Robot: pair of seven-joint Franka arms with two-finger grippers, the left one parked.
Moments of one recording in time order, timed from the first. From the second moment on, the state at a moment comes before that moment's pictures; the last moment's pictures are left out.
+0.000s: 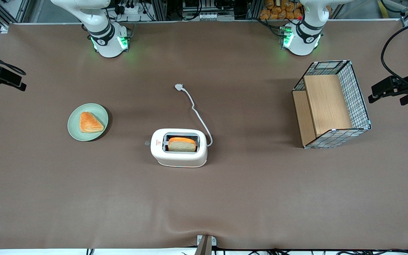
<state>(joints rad) -0.06 0.01 -0.02 -1.52 0.02 1.43 0.03</state>
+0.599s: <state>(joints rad) 0.01 0.12 -0.02 -1.50 0.11 1.44 0.01</state>
